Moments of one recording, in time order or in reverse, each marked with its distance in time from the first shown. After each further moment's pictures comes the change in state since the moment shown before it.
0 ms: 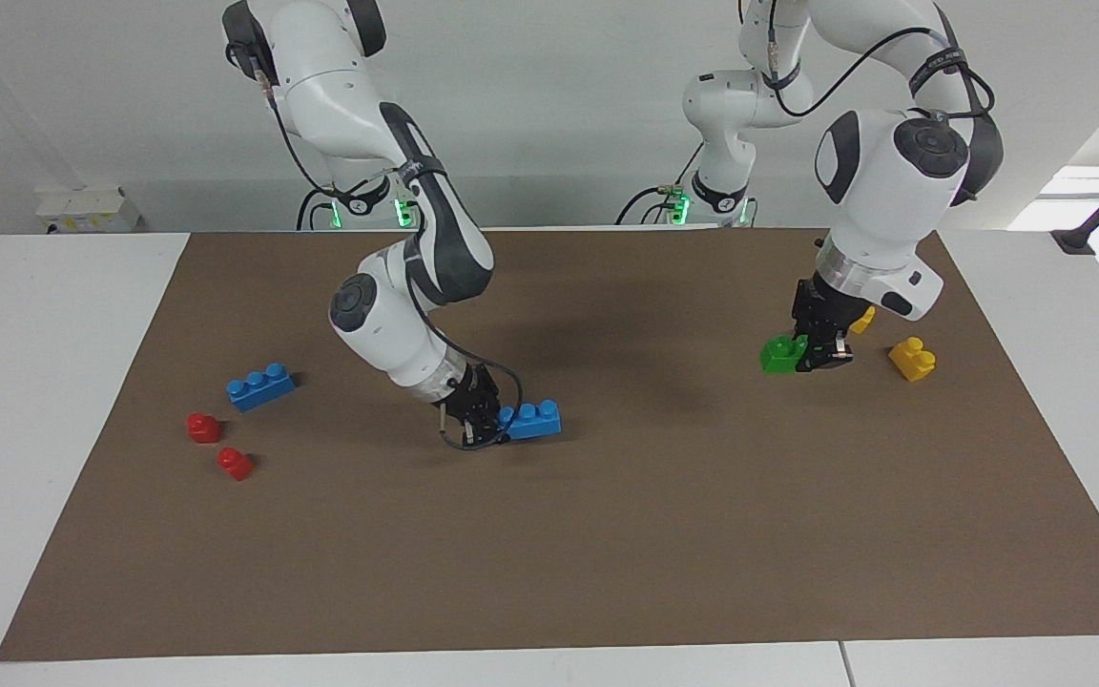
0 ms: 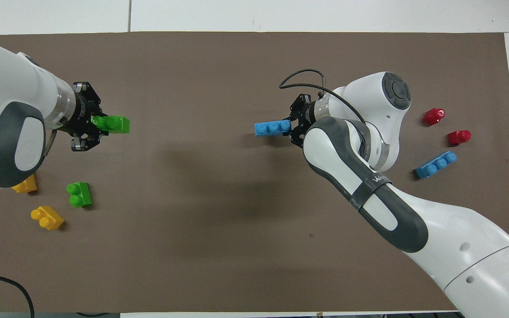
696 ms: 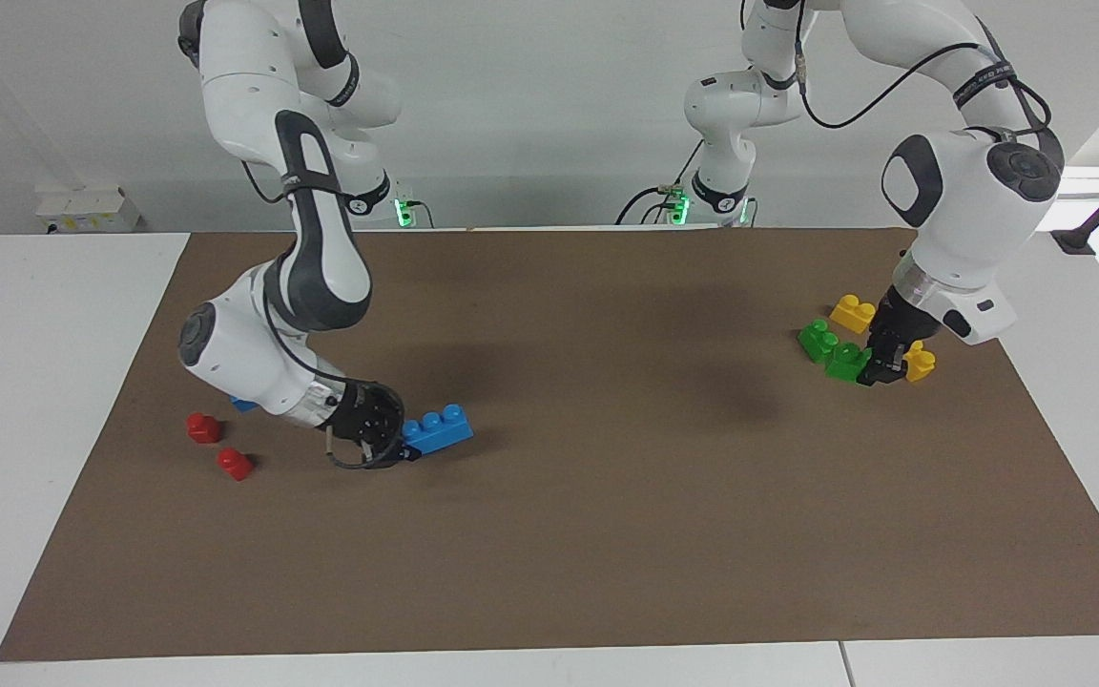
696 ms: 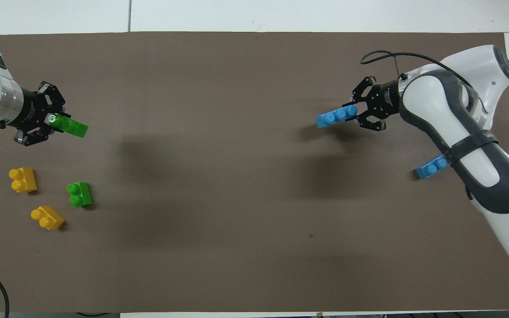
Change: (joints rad) left arm 0.158 0.025 0.007 0.000 0.000 0.033 0.527; right arm -0.194 0.001 0.004 0.086 0.065 -0.190 -0.349
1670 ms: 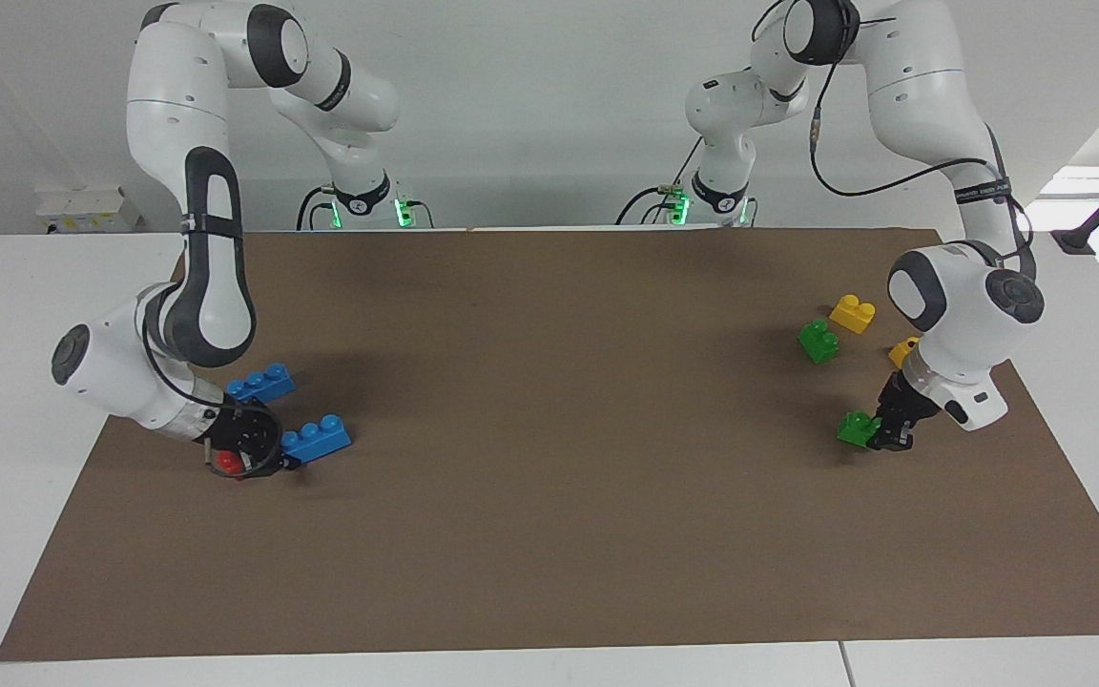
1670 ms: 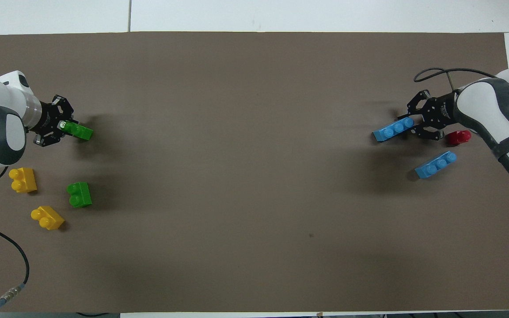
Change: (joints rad) left arm 0.124 0.264 0.014 -0.021 0.001 0.299 0.211; right arm -0.300 0.058 -0.034 -0.028 -0.164 -0.084 -0.427
